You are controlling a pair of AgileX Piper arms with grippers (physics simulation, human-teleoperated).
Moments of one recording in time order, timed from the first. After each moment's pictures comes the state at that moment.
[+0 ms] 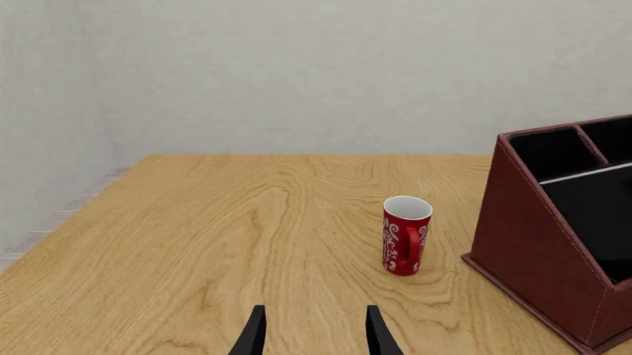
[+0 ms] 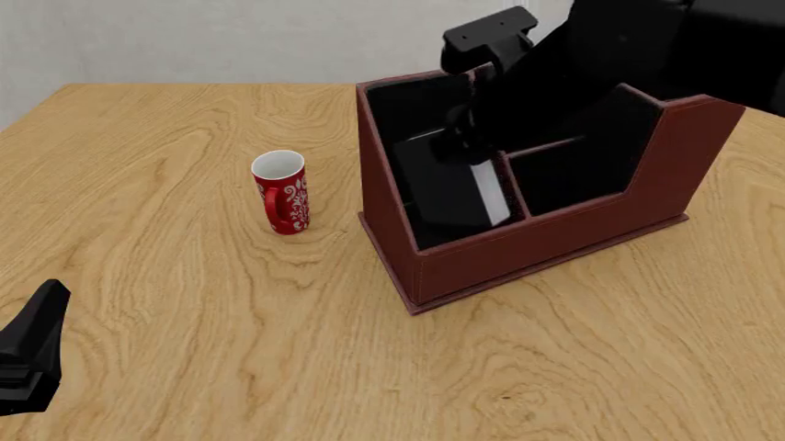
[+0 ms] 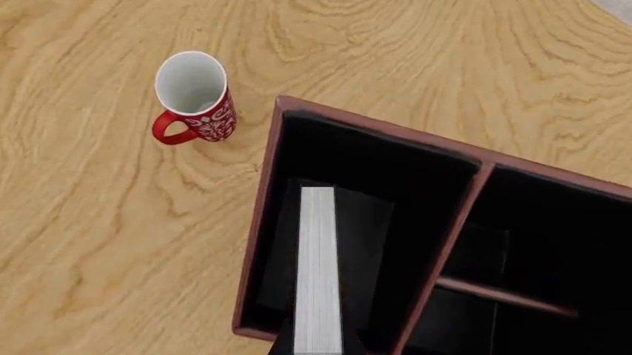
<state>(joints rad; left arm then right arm) 0.00 0.00 0.00 0.00 0.00 0.56 1.57 -1.40 0.77 -0.10</state>
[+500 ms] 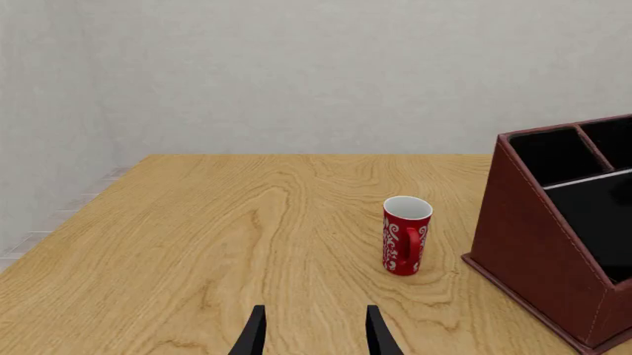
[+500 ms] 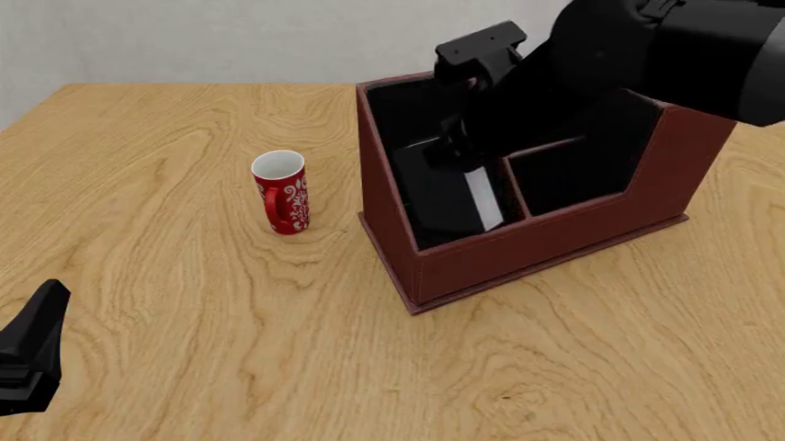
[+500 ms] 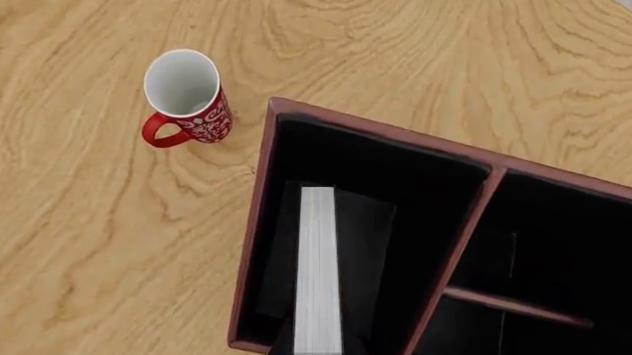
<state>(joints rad) 0.00 0.00 0.00 0.00 0.00 0.56 1.60 -1.39 0.73 -0.09</state>
